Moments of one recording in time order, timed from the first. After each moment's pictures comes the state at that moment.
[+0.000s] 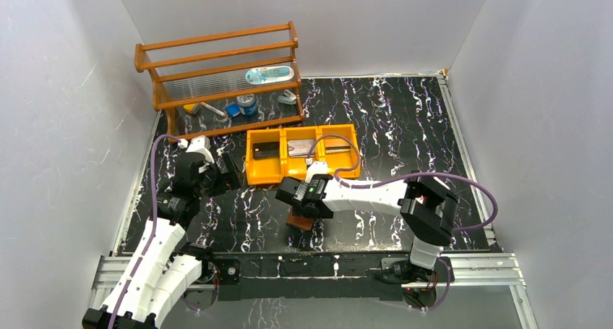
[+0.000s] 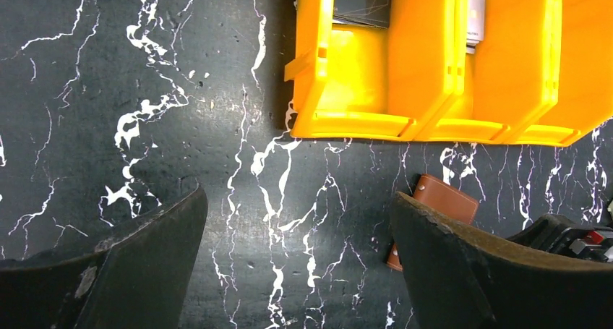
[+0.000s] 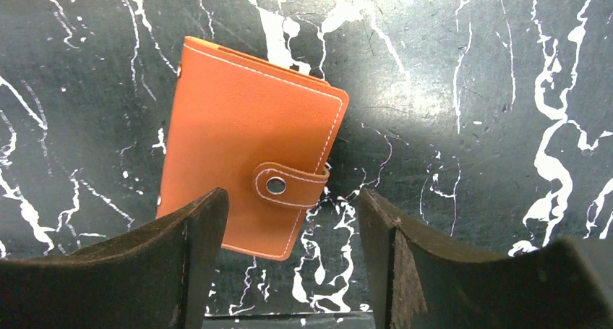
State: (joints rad) left arm -0.24 0.72 0.65 -0.62 0.00 -0.47; right arm 1.23 1.74 1.19 -0.82 0.44 1.20
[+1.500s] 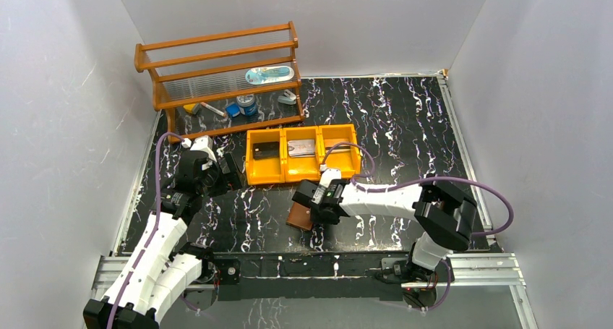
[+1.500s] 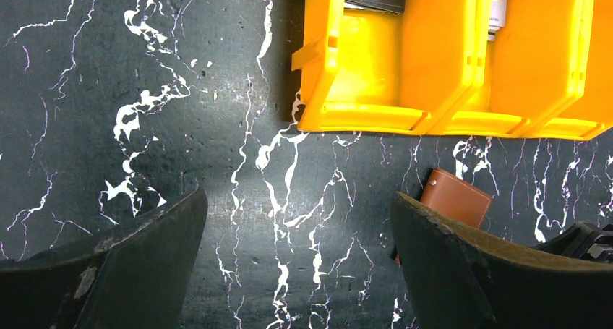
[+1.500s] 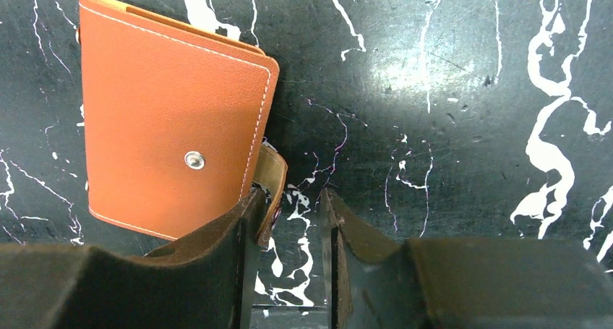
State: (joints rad) left arm -0.24 0.76 0.66 -0.63 -0.01 -0.46; right arm 1.18 1.63 0.99 -0.70 0.34 1.19
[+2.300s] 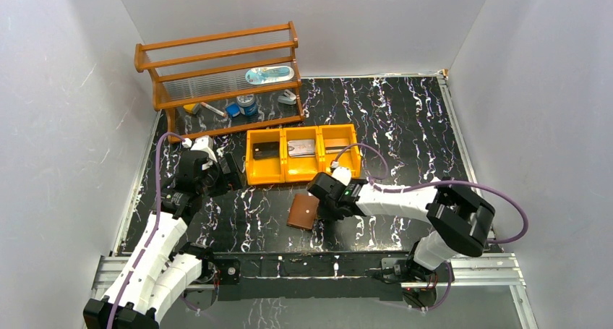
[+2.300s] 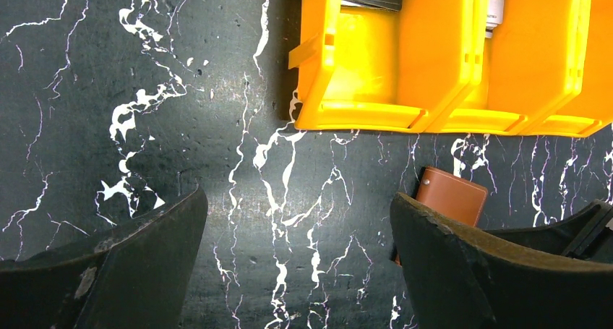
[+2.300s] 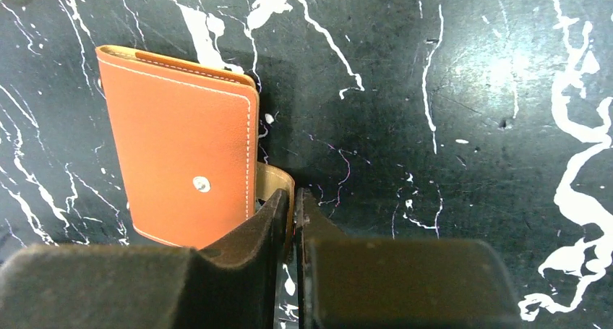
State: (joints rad) left arm -0.24 0.77 0.66 -0.63 0.00 -0.46; right arm 1.07 1.52 0.81 -0.44 0.22 1.17
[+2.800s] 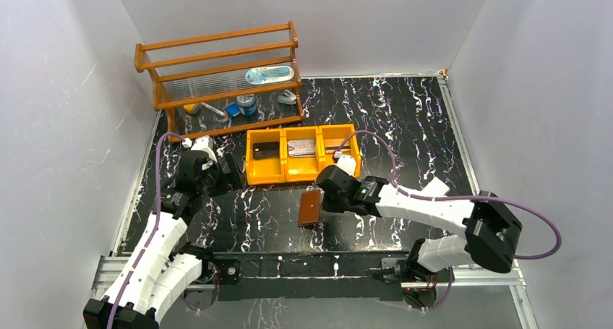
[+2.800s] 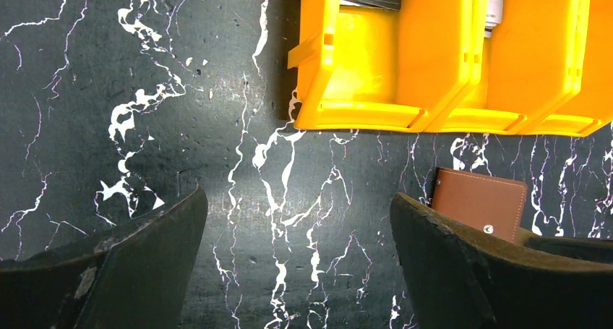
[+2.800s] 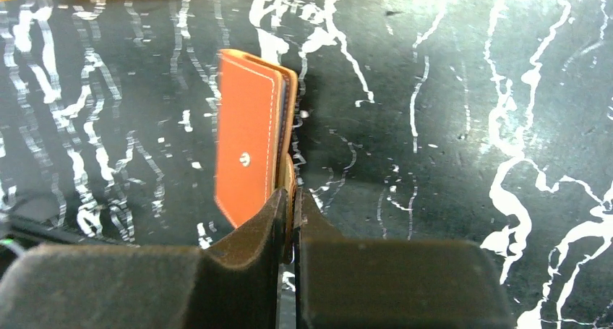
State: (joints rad) left arm -0.24 0.77 0.66 -0.63 0.01 -0.46; right arm 1.07 1.35 0.83 -0.52 0.29 1.03
